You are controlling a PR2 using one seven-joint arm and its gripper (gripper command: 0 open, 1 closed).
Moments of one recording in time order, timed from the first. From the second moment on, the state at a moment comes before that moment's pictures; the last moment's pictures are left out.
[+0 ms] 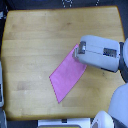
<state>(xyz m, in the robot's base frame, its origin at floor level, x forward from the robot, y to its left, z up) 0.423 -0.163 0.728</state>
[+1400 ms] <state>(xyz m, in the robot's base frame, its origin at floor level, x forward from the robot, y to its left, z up) 0.443 -0.166 0.779</state>
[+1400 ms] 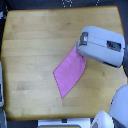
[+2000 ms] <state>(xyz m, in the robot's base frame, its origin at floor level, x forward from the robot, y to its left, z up) 0.419 -0.153 0.842</state>
